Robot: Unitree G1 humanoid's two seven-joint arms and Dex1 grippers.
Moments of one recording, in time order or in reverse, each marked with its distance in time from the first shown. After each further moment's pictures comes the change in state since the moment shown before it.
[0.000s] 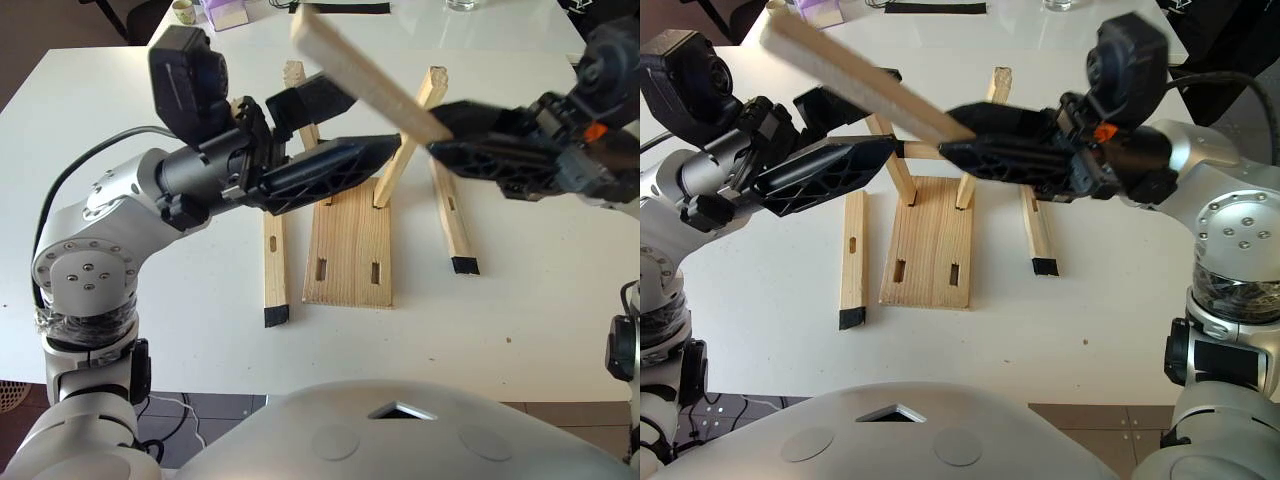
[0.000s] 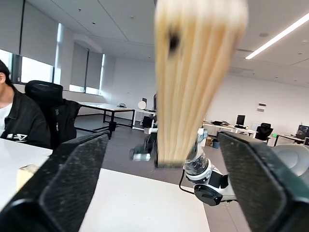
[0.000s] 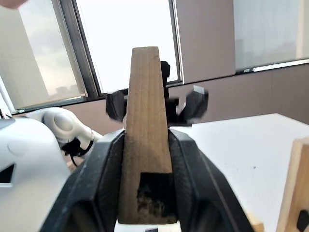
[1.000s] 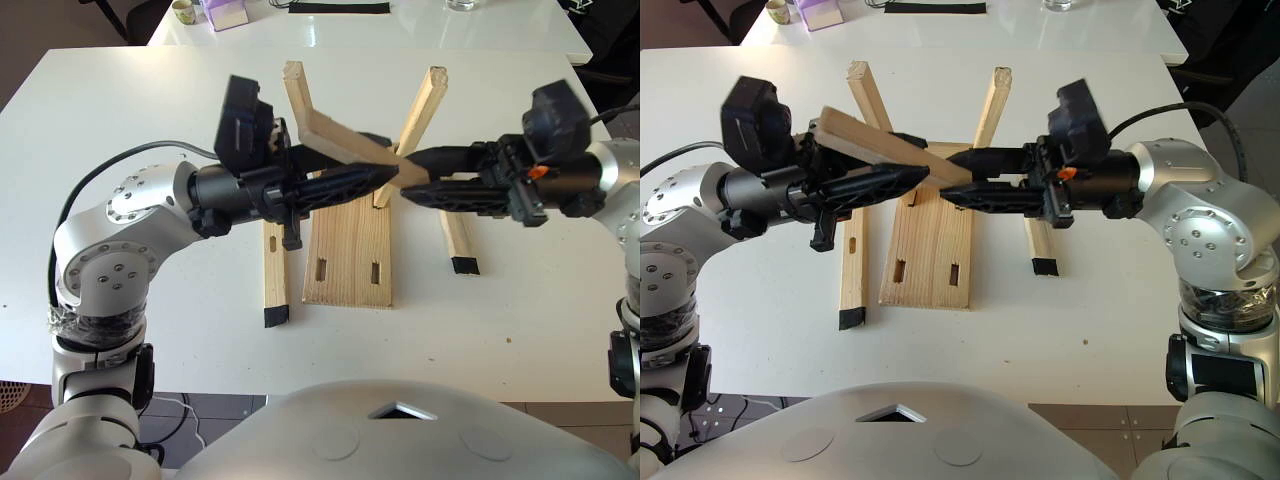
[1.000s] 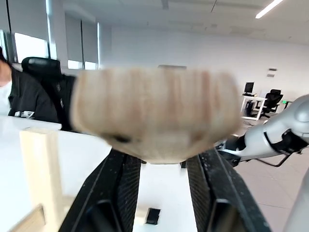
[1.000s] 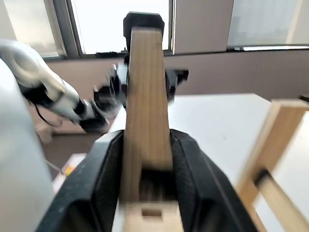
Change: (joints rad) left arm 0.053 0.034 -0.001 0.015 0.275 0.043 -0.146; right arm 0.114 -0.050 0.104 -0.013 -0.460 -0.165 0.167
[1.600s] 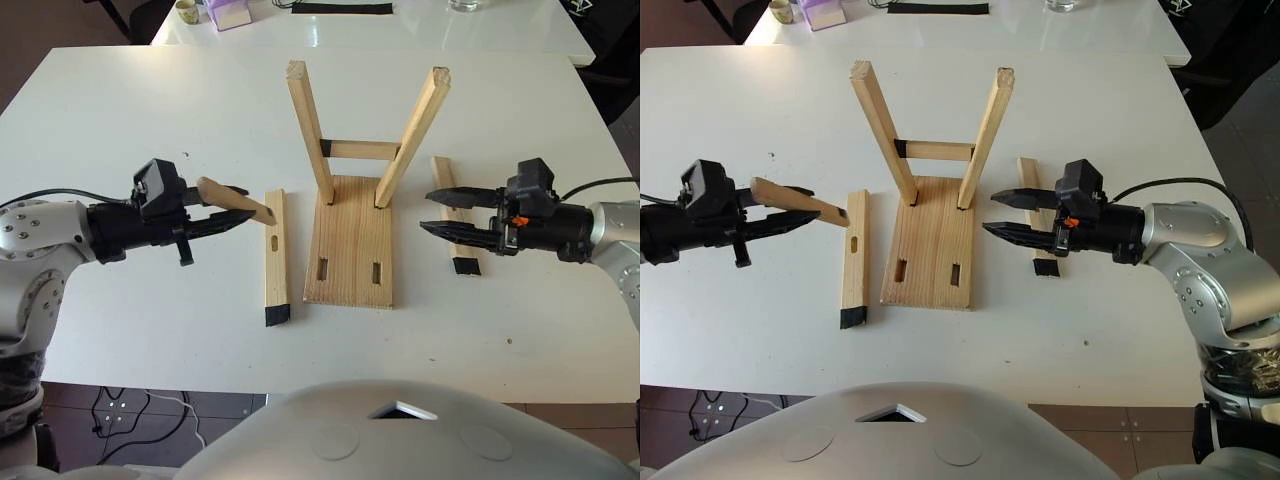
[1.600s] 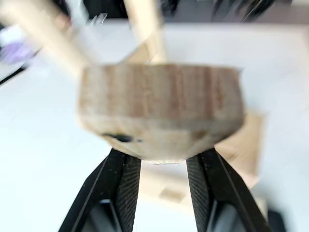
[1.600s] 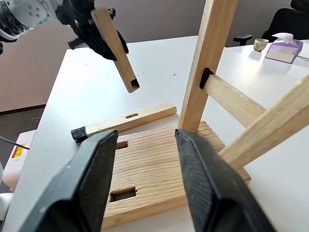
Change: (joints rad) left arm 0.389 0.308 0.106 0.330 0.713 -0.423 -0.454; right arm 0.312 -0.005 -0.101 -0.064 -0.185 -0.115 -0.075
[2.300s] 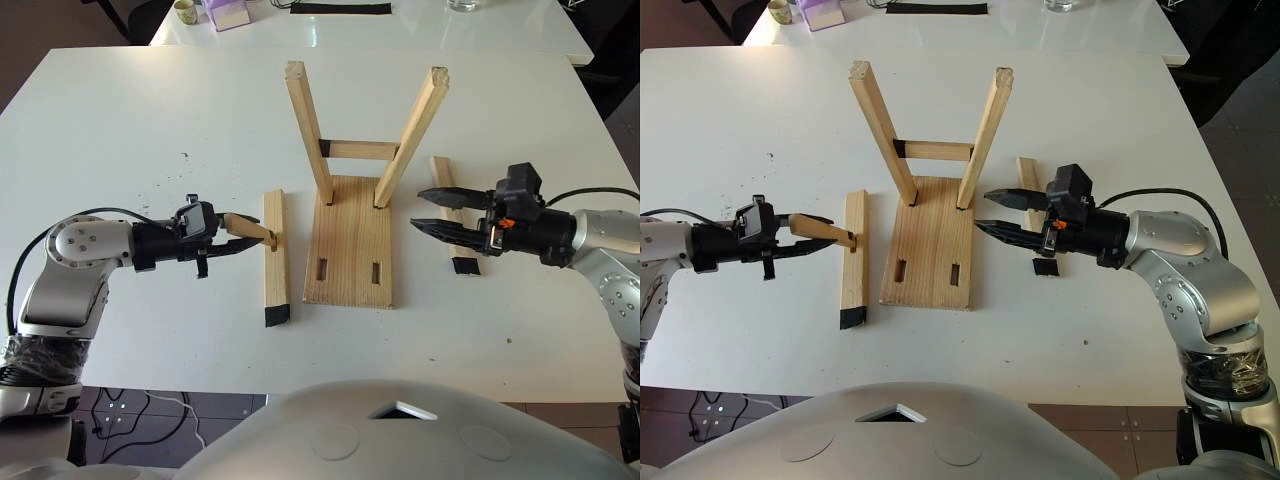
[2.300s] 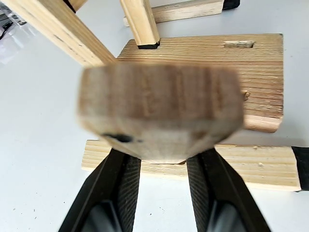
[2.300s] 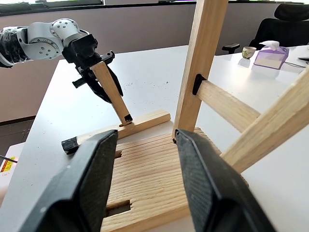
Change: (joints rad) left arm -0.044 -0.086 -0.144 0.158 0.170 -0.244 -0.083; right arm -0.003 0.057 0.020 0.011 -0.014 -0.029 -0.043
